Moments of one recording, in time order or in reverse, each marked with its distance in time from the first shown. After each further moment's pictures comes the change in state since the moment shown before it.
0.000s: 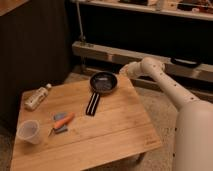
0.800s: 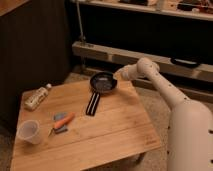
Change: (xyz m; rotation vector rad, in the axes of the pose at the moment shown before) arm -0.014 0.026 0.019 -0.112 -0.065 -0.059
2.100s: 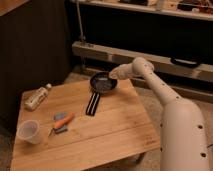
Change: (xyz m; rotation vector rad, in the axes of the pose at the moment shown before) arm -0.016 -0.004 0.031 -0.017 -0.021 -0.124
